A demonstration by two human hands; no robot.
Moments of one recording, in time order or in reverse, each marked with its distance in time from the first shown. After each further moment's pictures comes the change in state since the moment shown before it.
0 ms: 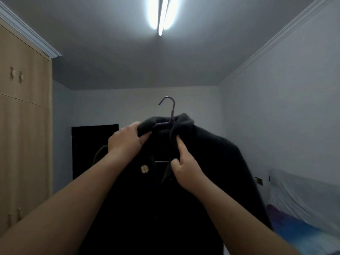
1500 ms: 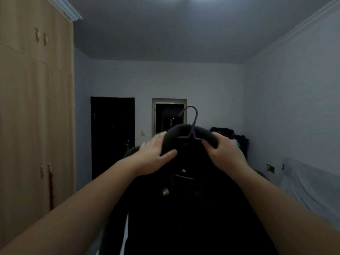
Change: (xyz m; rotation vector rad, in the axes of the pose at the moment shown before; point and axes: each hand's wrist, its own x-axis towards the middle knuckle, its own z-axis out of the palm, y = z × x) left_hand -0.100 -0.054 0.034 -0.162 -0.590 0.074; right_hand -0.004 0.045 -0.013 -0.543 0.056 0.056
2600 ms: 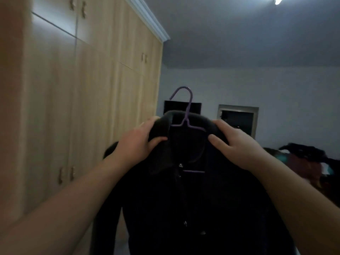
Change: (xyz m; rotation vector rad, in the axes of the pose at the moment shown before) left_hand -0.266 -0.052 -0.182 0.211 0.622 -0.143; right_hand -0.074 -0.234 -0.021 0.170 -0.338 -0.564
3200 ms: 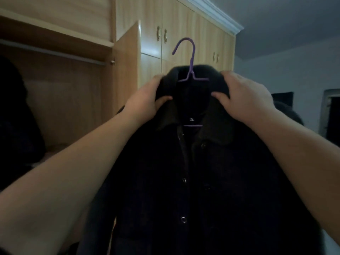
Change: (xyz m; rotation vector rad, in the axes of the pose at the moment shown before) left_hand -0.022 0.036 -0.232 0.455 0.097 -0.062; right_hand 0.061 -0.149 -0.007 0.016 0.436 -0.346
